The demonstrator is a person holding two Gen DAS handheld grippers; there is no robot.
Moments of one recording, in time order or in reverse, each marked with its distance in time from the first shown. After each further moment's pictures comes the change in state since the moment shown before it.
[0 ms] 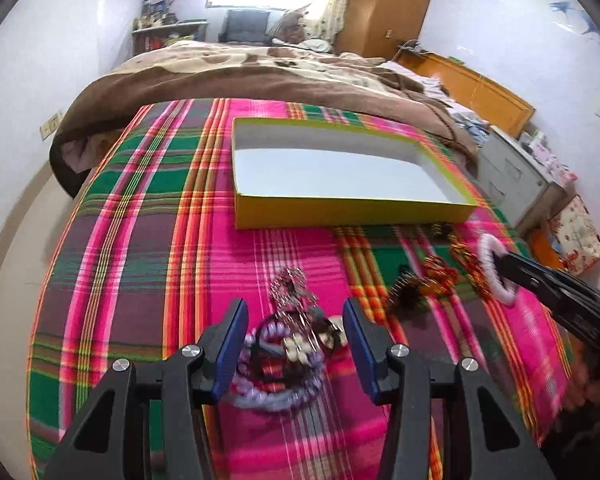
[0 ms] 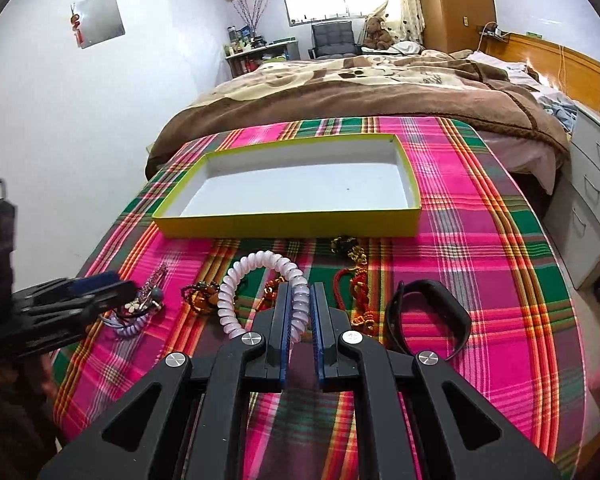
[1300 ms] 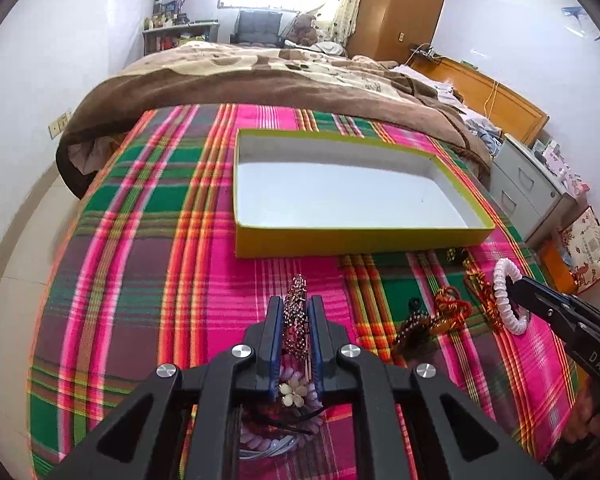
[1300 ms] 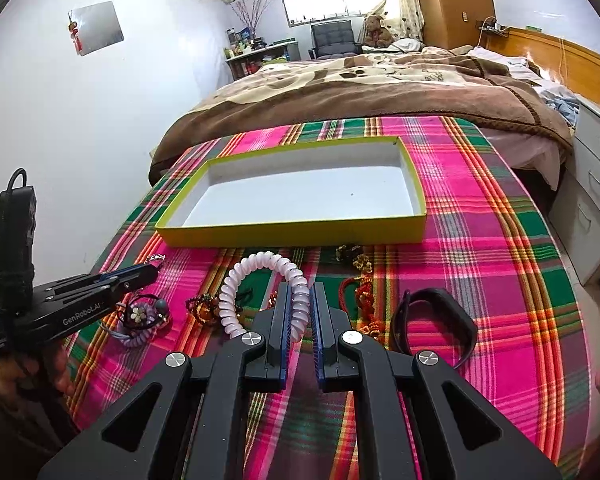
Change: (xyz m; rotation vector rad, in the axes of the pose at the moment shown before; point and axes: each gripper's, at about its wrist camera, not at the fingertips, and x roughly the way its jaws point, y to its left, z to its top) left arm 0.007 -0.004 0.020 -0.011 -0.016 0.027; right arm 0.001 -0.005 0.005 0.020 -0.007 0.021
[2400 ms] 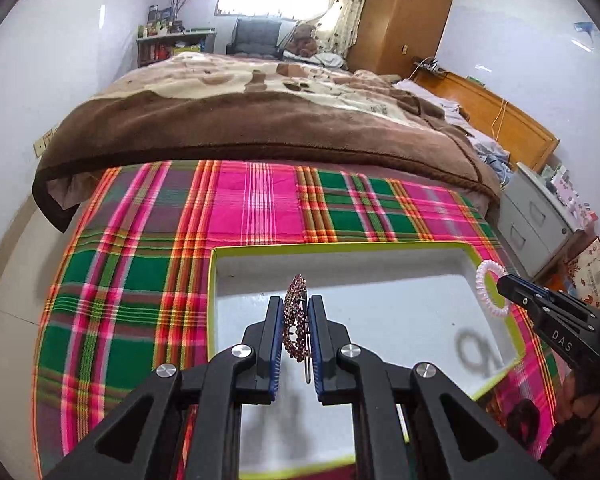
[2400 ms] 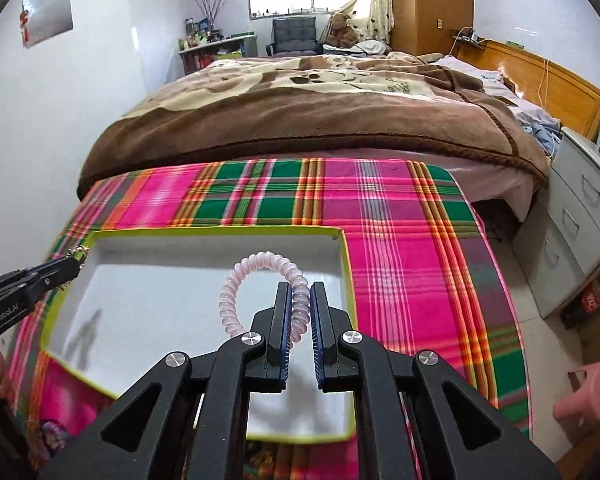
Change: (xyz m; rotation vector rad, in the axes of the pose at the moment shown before) left arm 0.085 0.004 0.123 -0.008 -0.019 -0.019; right arm 0.094 -0.052 0.113 -0.020 0.032 -0.212
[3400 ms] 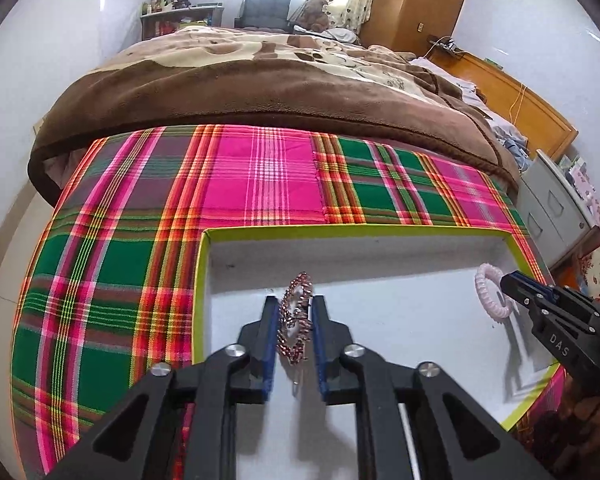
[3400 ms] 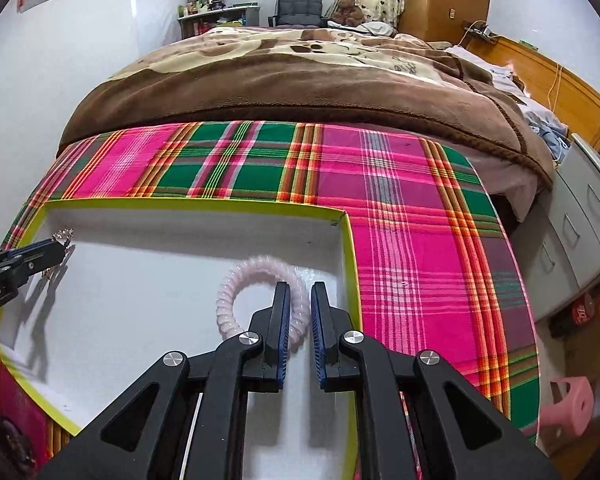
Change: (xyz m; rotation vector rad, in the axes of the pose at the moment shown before) left arm 0.047 0.006 0.001 -0.021 0.086 0.038; right arm 0.050 0.003 0.001 -0.063 0.091 -0.046
